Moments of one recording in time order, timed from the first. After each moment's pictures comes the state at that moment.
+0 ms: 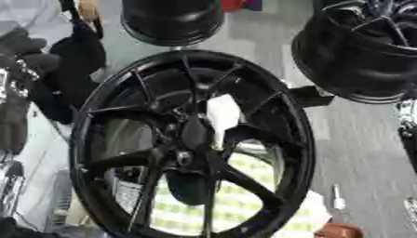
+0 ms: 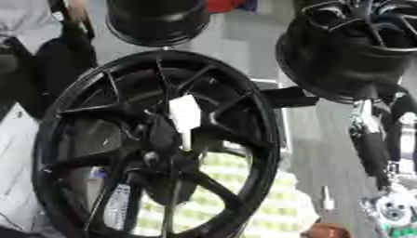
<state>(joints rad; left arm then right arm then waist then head) -0.17 0.31 0.05 -1.98 0.18 -0.11 0.07 -0.03 -0.35 0.12 -1.98 0.16 0.03 -0.54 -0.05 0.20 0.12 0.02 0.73</state>
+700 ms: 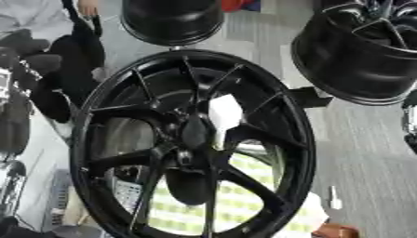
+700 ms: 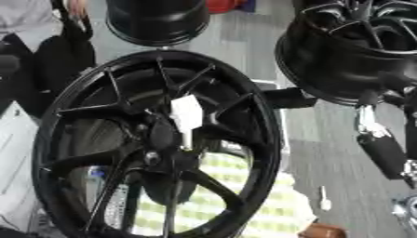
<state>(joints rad) -0.16 0.32 0.05 -1.98 0.17 -0.11 0.06 0.00 -0.71 0.08 -1.98 0.36 -0.01 -0.30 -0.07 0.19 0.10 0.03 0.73</state>
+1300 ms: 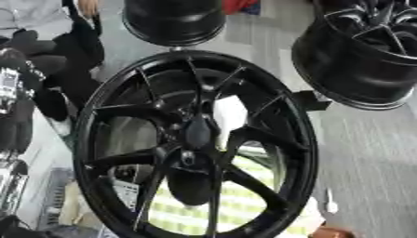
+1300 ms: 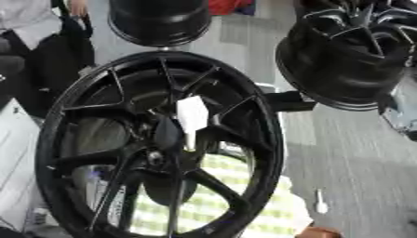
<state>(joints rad) -0.15 0.34 0.05 -1.98 0.17 -0.11 0.06 -0.17 -1.18 0.02 -1.99 0.35 -0.12 0.26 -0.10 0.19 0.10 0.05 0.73</state>
